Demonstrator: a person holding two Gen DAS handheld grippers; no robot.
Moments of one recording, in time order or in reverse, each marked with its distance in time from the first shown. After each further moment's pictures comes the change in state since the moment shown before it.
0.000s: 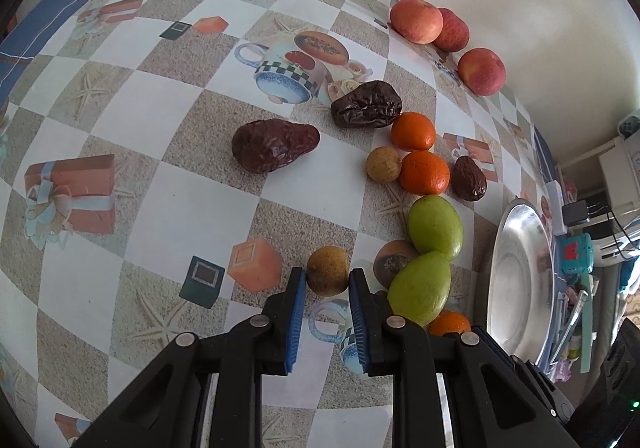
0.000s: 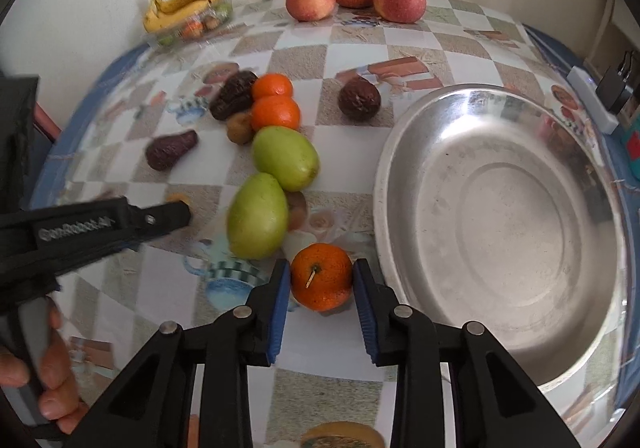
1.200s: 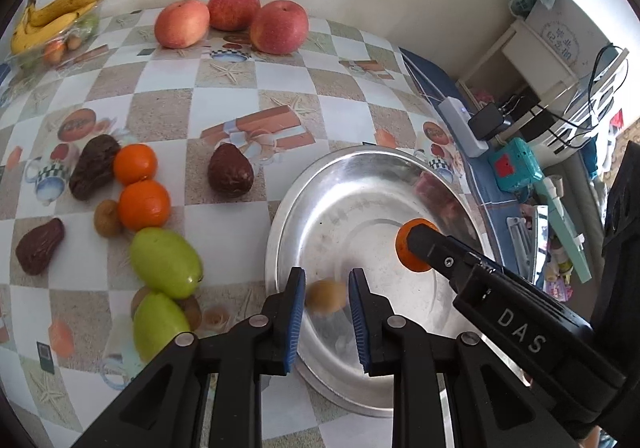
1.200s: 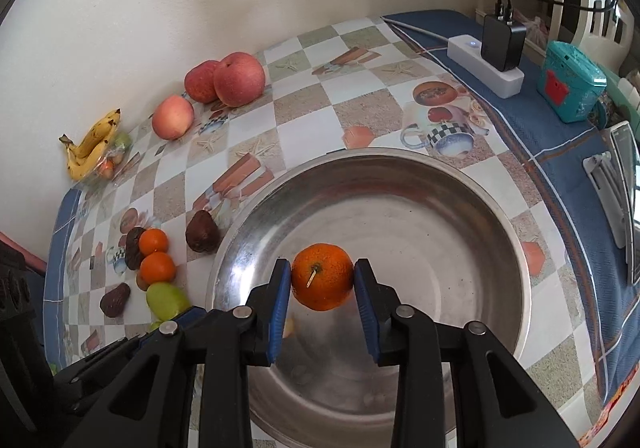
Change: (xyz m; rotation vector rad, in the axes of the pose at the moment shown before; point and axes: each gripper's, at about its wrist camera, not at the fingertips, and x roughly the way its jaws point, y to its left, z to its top) left arm 0.025 -0.166 -0.018 0.419 0.019 -0.142; right arm -0.041 -0.133 0.045 0.371 -0.130 -0.065
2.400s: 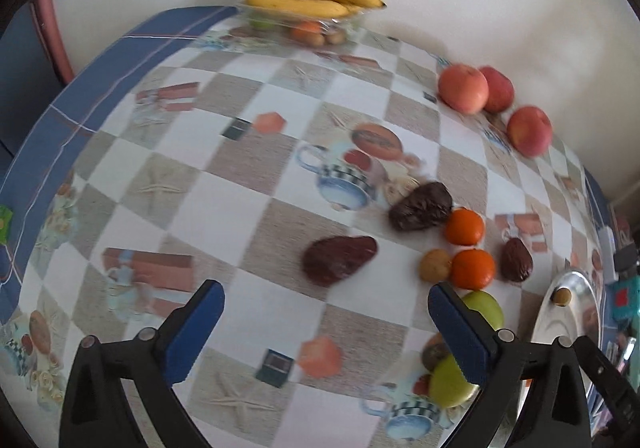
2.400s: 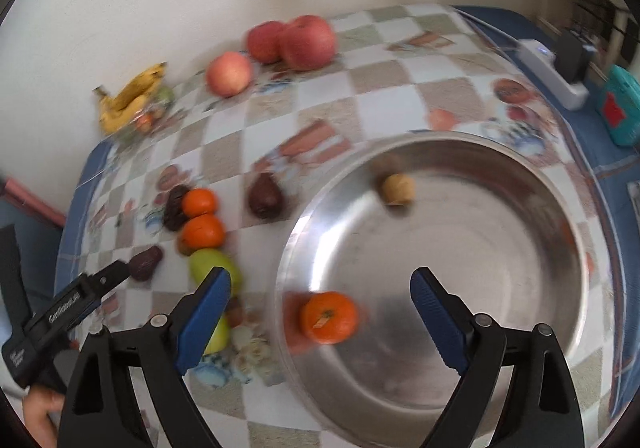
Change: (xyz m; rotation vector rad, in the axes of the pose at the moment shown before) left arm -0.077 0.170 -0.015 -0.396 -0.177 0.436; right arm 0.011 0.052 -0.009 -0.149 0.075 0.113
